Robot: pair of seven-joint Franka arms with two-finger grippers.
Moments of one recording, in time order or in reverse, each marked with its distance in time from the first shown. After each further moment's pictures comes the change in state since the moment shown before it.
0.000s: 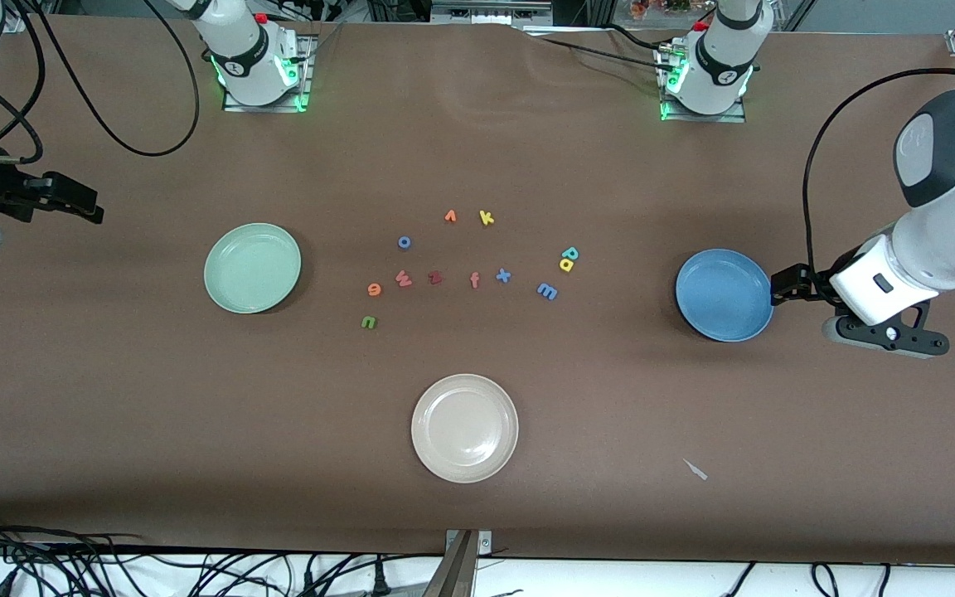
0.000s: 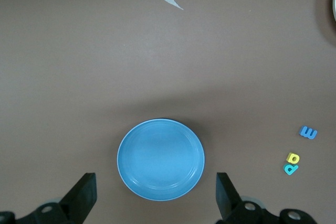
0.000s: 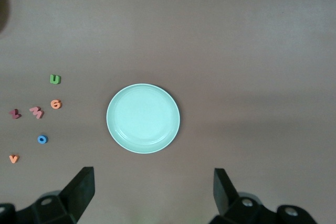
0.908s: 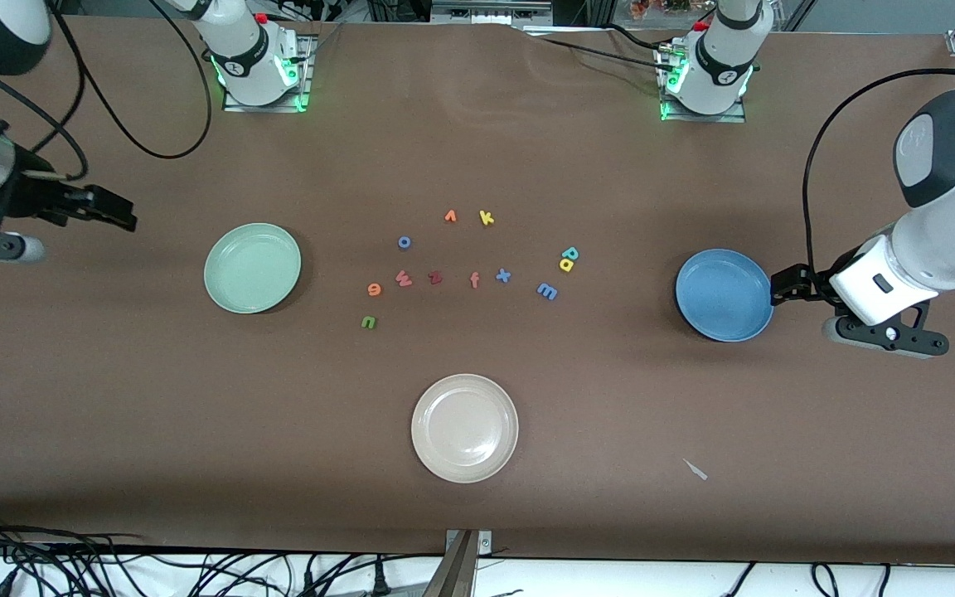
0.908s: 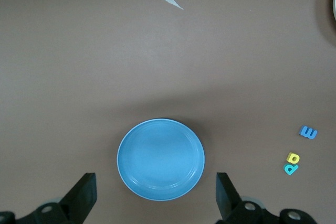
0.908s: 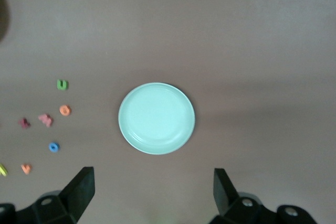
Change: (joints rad) left arm 0.000 0.000 0.000 -0.001 0.000 0.000 0.000; right arm 0.074 0.041 0.010 -0.001 0.000 0.022 0.181
